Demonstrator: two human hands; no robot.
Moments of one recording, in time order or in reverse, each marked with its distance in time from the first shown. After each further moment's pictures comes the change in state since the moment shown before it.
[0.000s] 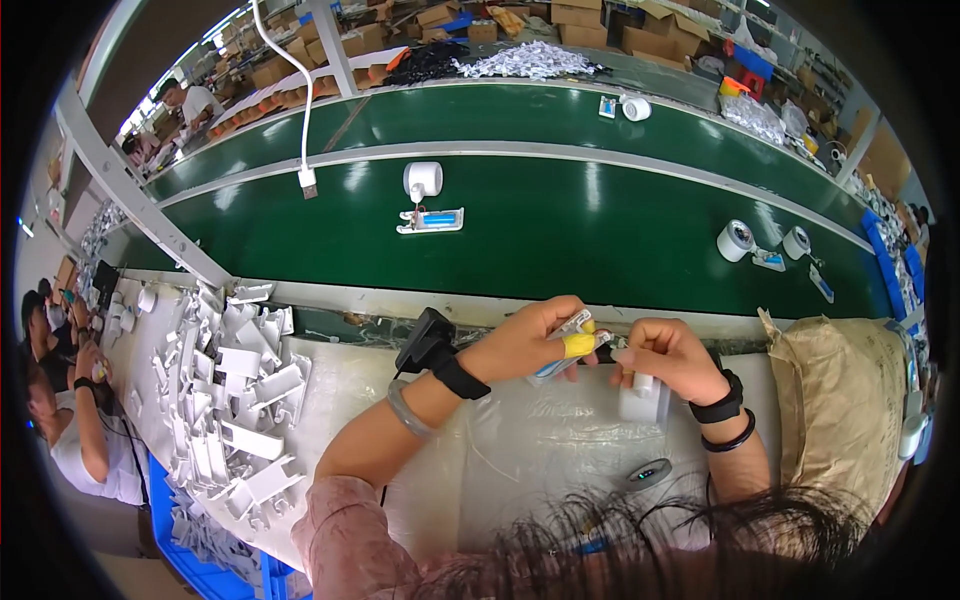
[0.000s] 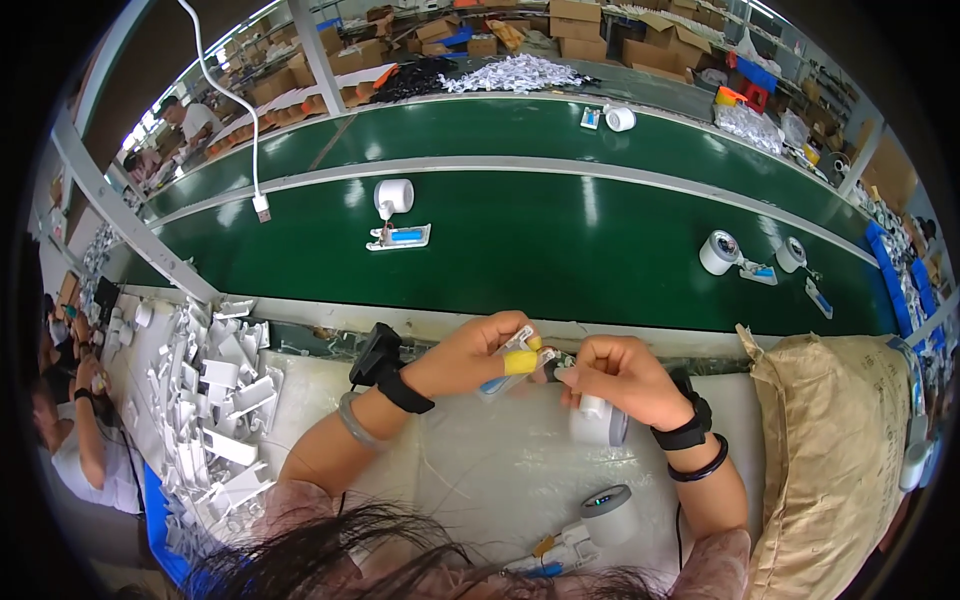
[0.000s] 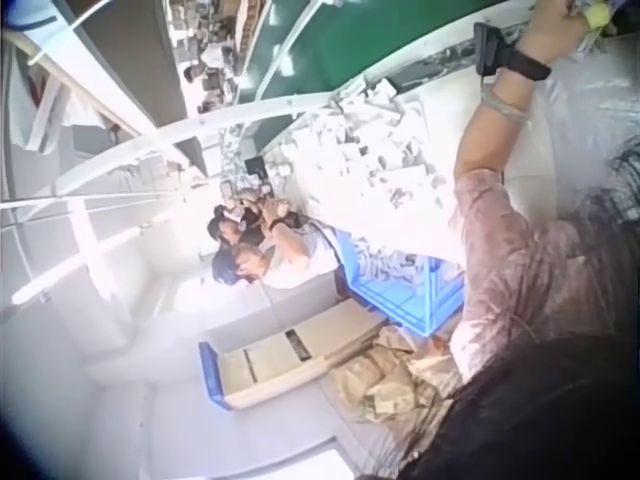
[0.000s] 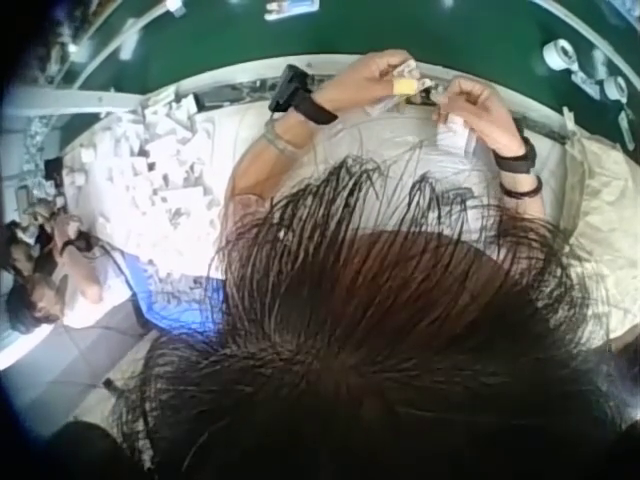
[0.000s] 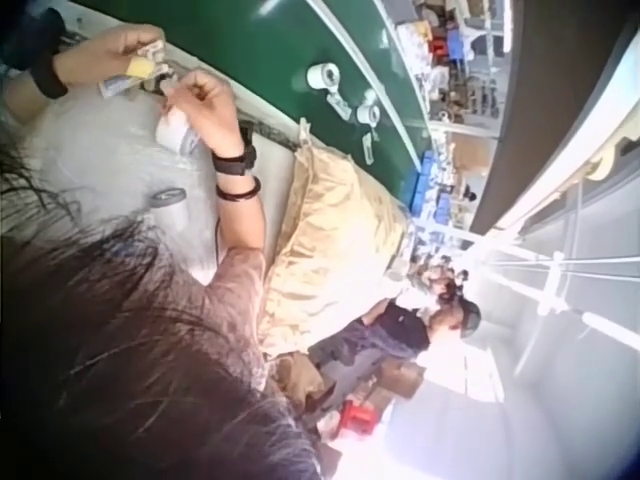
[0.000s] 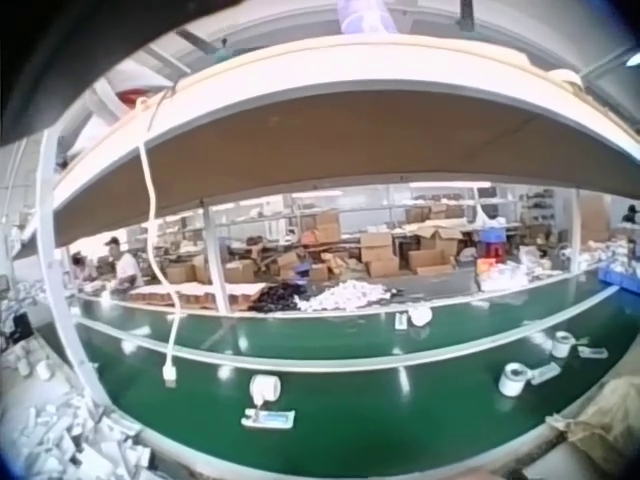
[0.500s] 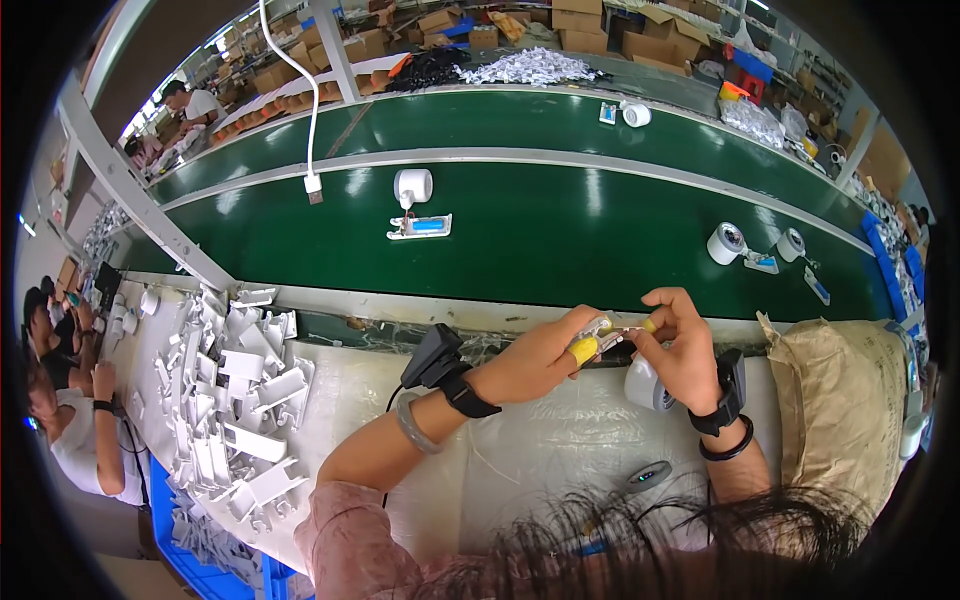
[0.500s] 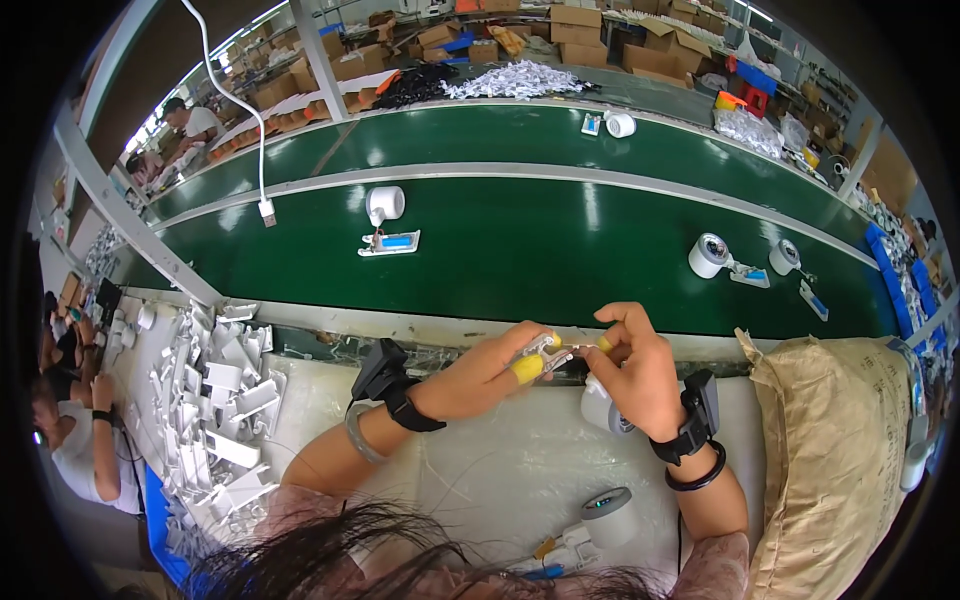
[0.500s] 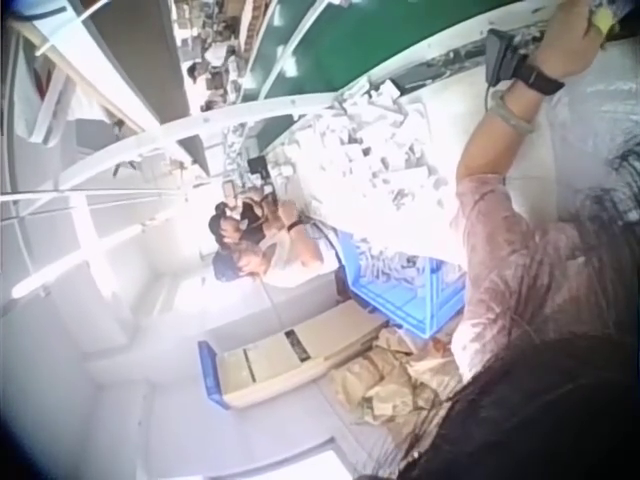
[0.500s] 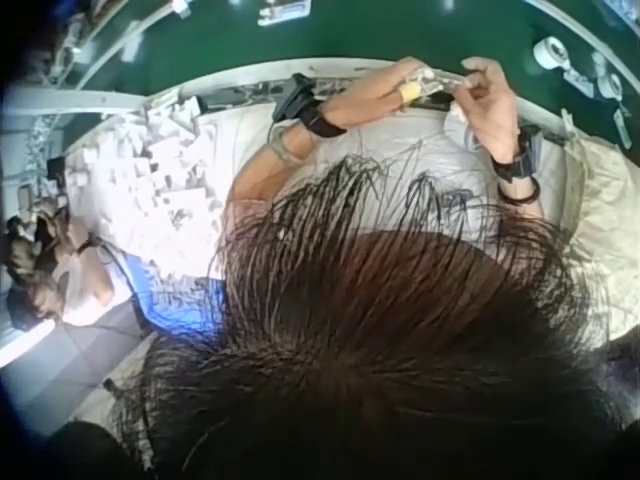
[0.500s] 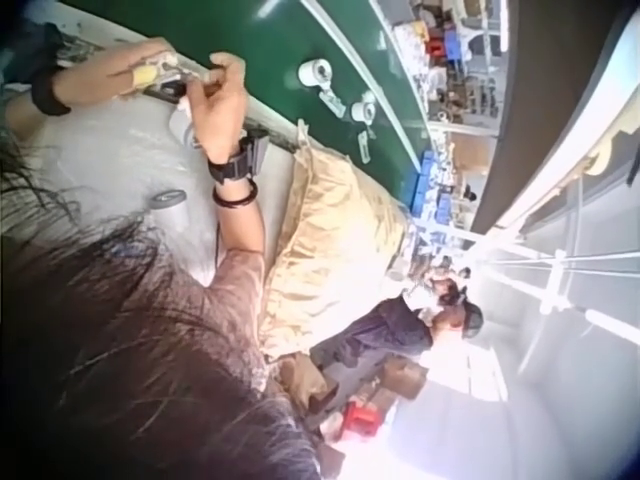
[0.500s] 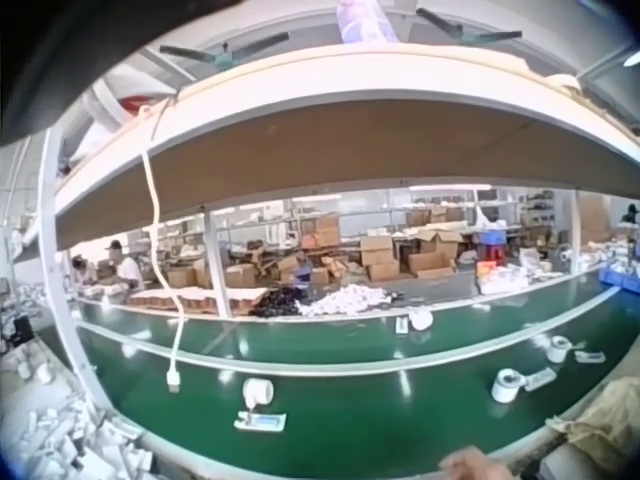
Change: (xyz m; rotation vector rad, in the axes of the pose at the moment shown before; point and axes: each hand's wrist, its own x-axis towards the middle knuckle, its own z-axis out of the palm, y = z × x) left_hand -0.005 0.012 0.022 0.289 0.124 0.077; right_hand 0.004 0.004 0.004 -0.518 0.473 -0.196
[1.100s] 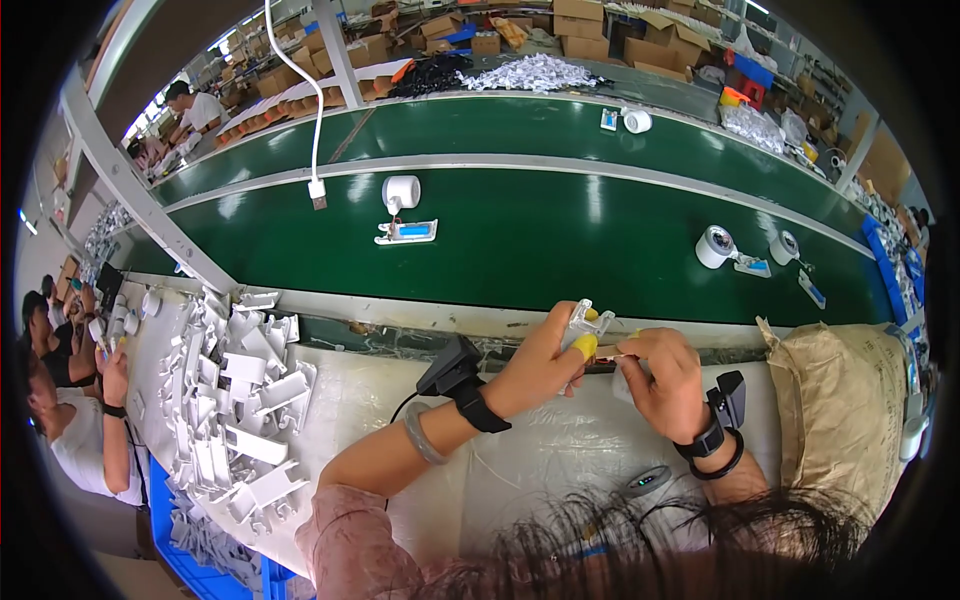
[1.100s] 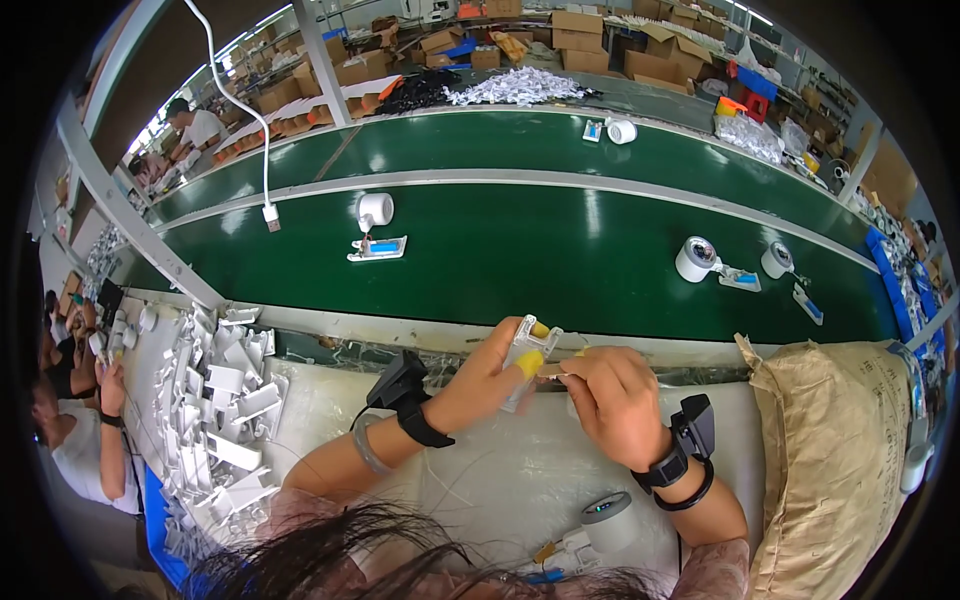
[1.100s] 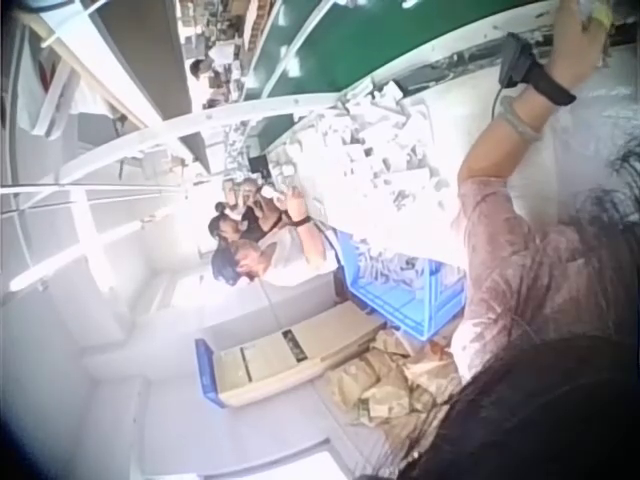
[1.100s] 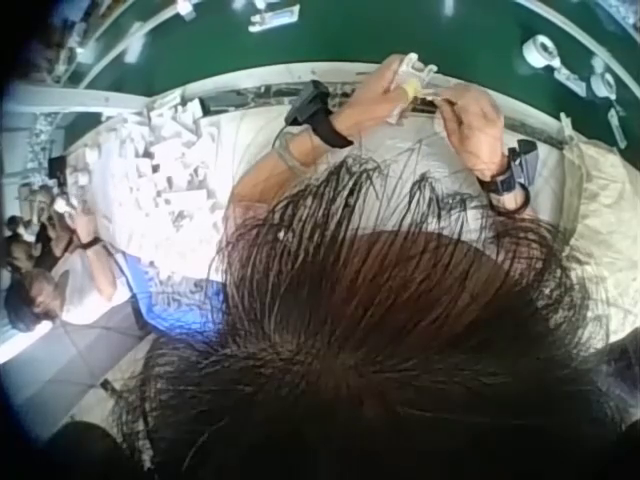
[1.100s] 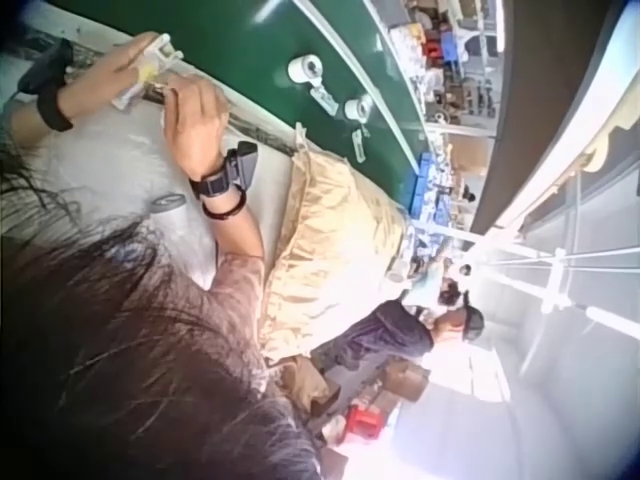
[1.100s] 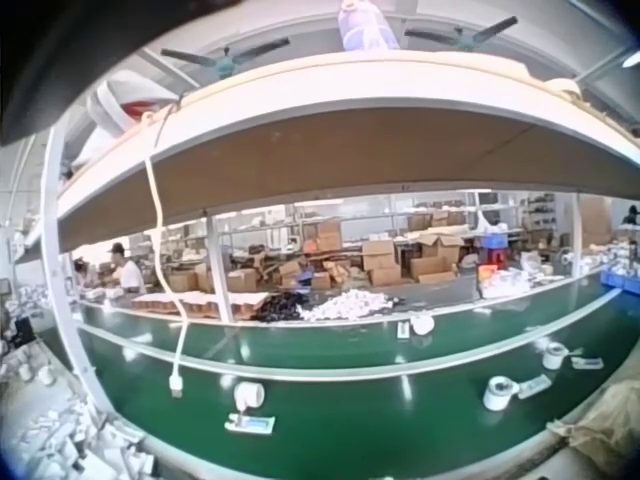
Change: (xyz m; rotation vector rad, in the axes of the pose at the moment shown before) left_hand -0.001 -0.011 0.017 -0.276 0.218 -0.006; right_hand -0.014 -0.012 0.017 -0.464 0.194 -0.712
